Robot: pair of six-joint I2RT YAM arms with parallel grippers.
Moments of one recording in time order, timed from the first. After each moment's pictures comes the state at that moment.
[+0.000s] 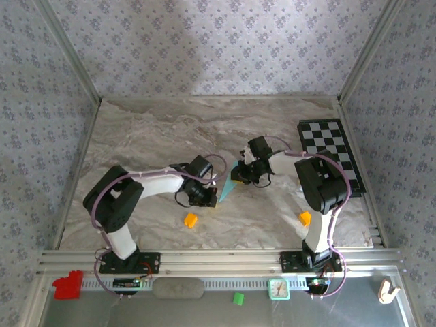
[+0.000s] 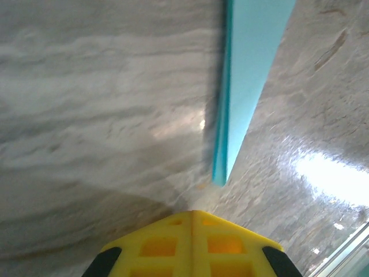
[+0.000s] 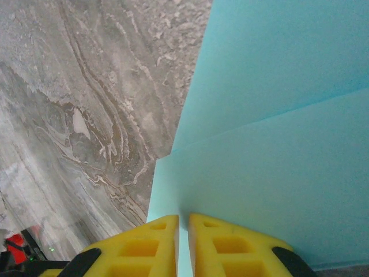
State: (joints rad) left arm -0.75 1.72 0.93 -0.46 0.43 -0.54; right arm 0.45 1.89 1.01 -0.24 -0.58 0.56
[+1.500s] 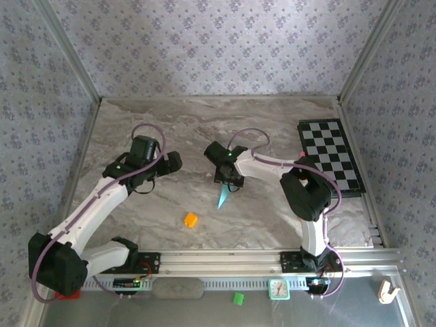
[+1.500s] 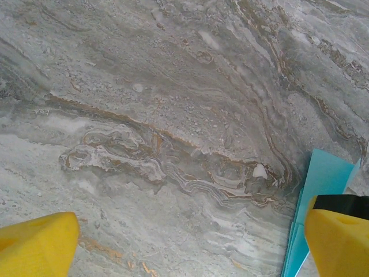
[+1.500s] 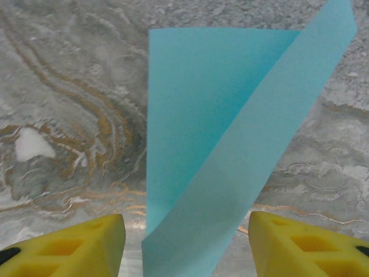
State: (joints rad) left arm -0.42 1.12 0.90 -0.63 -0.05 -0.63; right arm 0.81 1.93 1.37 -0.78 0.20 0.96
